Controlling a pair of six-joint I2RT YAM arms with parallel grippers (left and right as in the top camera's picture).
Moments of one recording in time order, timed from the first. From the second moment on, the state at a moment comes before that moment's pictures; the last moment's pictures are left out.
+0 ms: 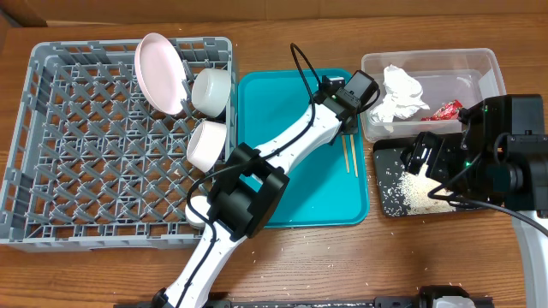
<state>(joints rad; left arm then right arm) -0.72 2.45 2.04 -0.78 -0.21 -0.76 -0.01 1.18 1.40 -1.39 -0.24 0.38</state>
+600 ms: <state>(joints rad) -0.71 2.44 2.07 -1.05 -0.08 -0.76 -0.01 1.18 1.40 -1.39 -0.24 0.38</state>
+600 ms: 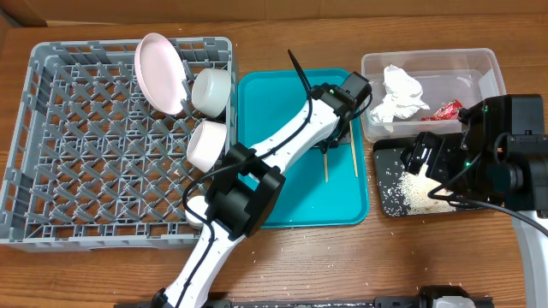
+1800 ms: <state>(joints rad) -0.17 1.63 1.76 -1.61 -0.20 -0.23 -0.01 1.18 1.40 -1.39 -0.24 0.38</state>
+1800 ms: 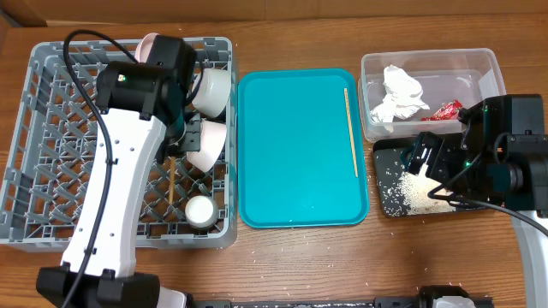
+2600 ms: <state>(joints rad) -0.05 1.63 1.33 -1.29 -0.21 -0.13 -0.01 1.18 1.40 -1.39 -0.24 0.38</state>
